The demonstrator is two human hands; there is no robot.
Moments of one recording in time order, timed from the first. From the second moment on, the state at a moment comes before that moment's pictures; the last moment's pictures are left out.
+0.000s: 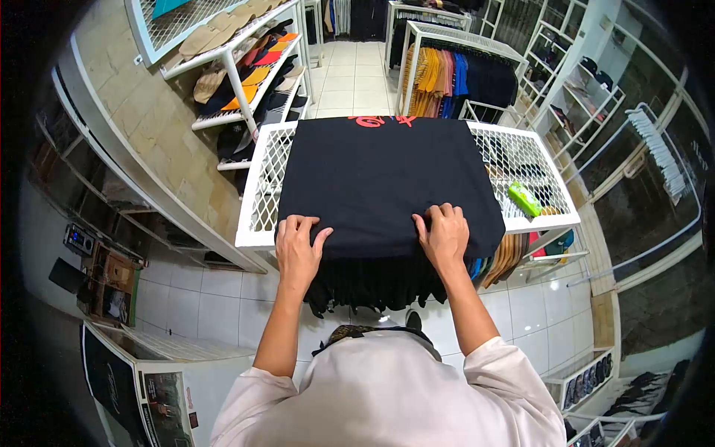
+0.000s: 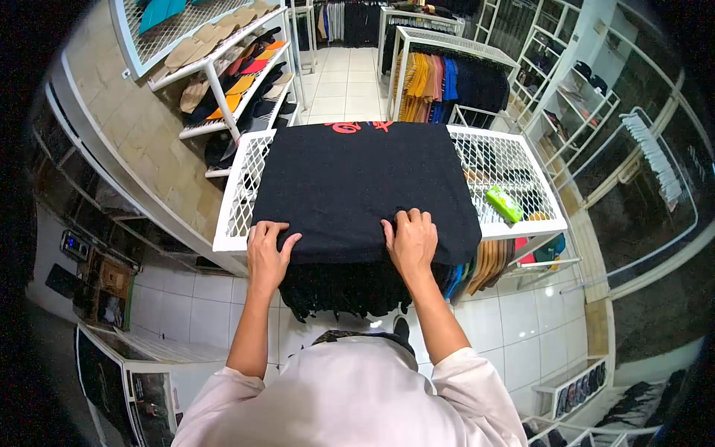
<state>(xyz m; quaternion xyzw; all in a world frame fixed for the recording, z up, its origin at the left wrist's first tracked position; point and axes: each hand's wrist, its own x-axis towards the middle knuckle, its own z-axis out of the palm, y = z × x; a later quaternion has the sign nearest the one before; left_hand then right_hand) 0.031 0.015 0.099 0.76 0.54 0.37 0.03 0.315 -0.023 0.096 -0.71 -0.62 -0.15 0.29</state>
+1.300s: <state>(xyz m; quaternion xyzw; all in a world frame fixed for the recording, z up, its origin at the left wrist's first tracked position) 0.076 0.104 0.096 0.79 0.43 0.42 -0.09 0.378 -0.106 0.111 -0.73 -0.51 -0.07 0.46</state>
